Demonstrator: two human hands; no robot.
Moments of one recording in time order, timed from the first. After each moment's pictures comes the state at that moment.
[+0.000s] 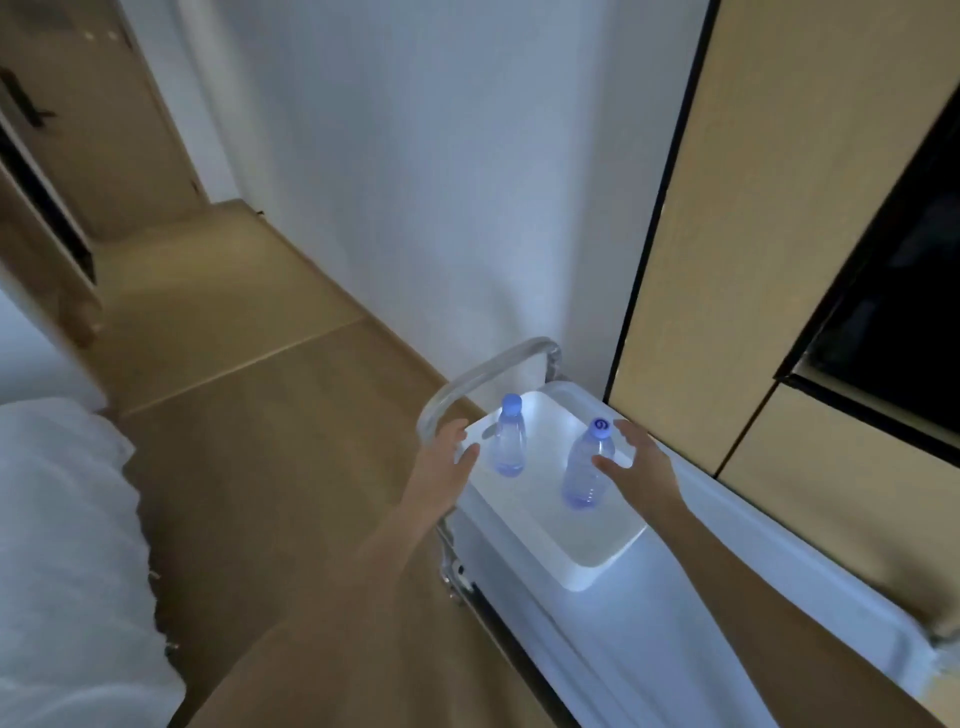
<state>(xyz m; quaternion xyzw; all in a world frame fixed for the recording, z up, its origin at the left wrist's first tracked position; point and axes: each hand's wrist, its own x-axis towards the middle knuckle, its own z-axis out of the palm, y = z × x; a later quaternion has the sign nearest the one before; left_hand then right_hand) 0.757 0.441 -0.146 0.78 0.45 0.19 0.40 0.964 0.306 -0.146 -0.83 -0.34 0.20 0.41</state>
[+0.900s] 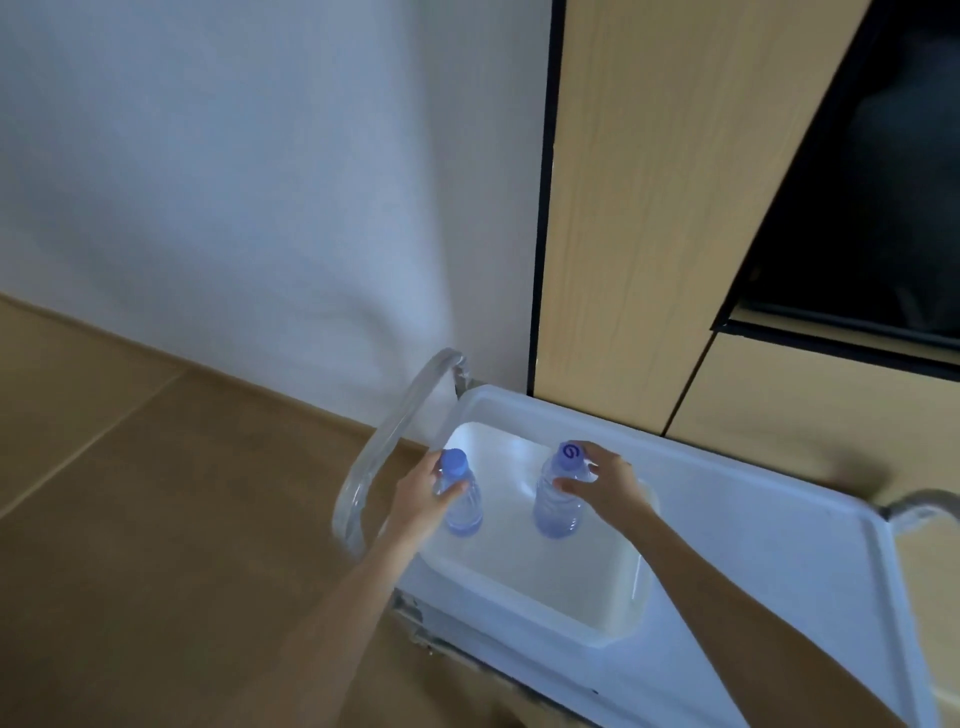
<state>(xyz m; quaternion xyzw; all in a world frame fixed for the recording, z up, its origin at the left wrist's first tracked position) 0.866 0.579 -0.226 0.83 0.32 0.09 0.45 1.003 0.378 -0.216 -0.86 -0.17 0.23 0.42</state>
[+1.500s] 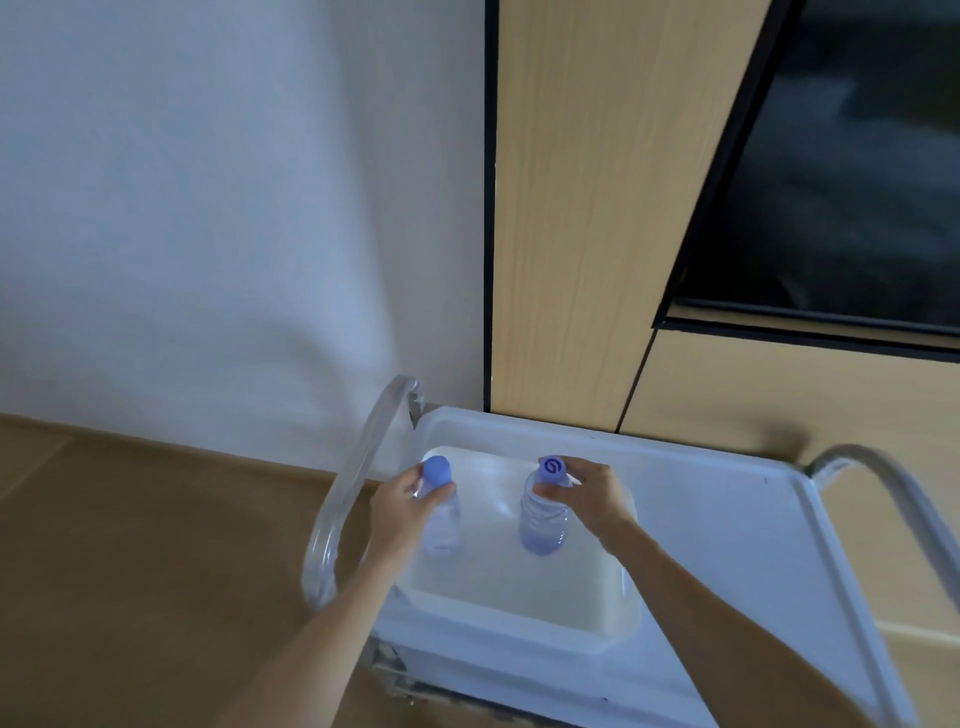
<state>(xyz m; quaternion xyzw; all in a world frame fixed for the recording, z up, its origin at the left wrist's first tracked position) 0.883 0.599 -0.223 0.80 0.26 0.11 0.52 0.984 0.382 -0.219 -0.82 -0.05 0.18 0.54</state>
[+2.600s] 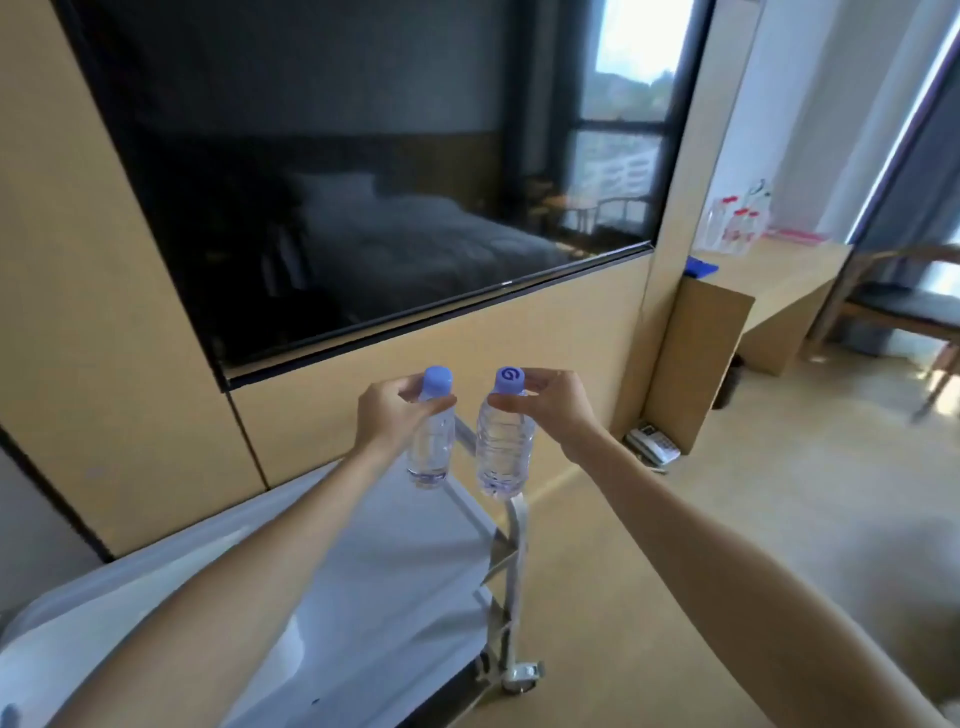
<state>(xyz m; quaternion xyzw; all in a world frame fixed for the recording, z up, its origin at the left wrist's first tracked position) 0.884 0.215 -0.043 0.81 -0.16 0.01 0.57 0.811 0.036 -0.045 -0.78 0.14 -0.18 0.58</state>
